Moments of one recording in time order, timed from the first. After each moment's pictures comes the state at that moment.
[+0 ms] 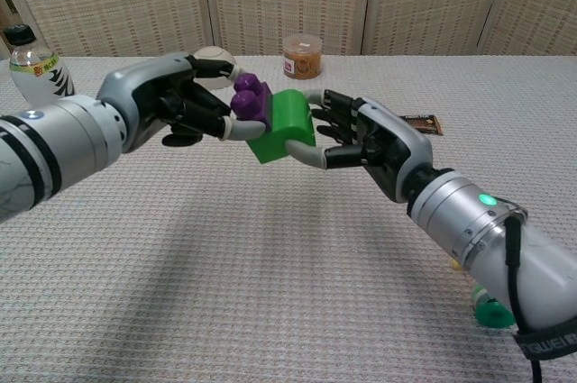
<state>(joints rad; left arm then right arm) -0.65 -1.69 -0.35 -1.82 0.88 1.10 0.02 0.60 -1.95 0.24 -1.24 -1.39 1.09 0.84</state>
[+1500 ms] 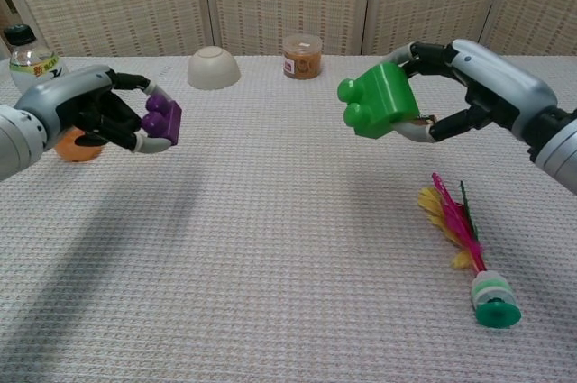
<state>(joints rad) -0.60 -1.58 -0.28 -1.64 0.91 1.10 0.06 0.55 -1.66 0.18 -1.25 -1.51 1.22 0.37</state>
